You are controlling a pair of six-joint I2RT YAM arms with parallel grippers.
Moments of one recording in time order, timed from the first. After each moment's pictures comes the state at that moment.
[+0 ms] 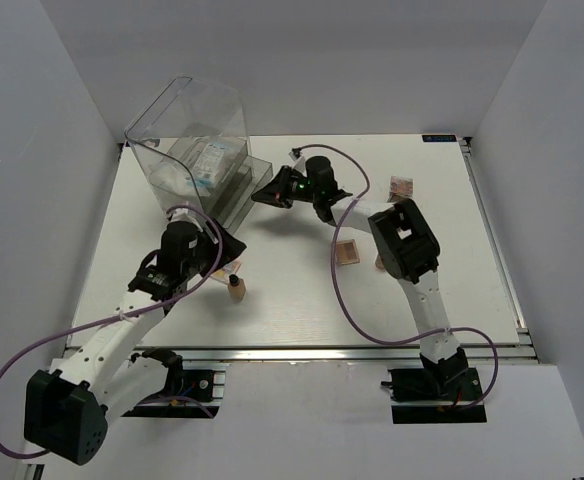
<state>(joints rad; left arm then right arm) -0.36 0.95 0.63 -0.24 0.03 -0.81 0.59 2.35 1.65 0.49 -0.63 1.06</state>
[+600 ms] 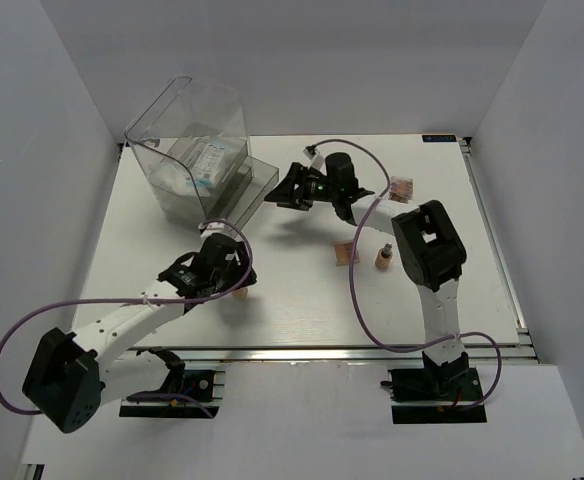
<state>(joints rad) -0.59 1.08 0.64 -0.38 -0.19 -0.74 0.53 2.17 1.46 0.40 -0.70 0.83</state>
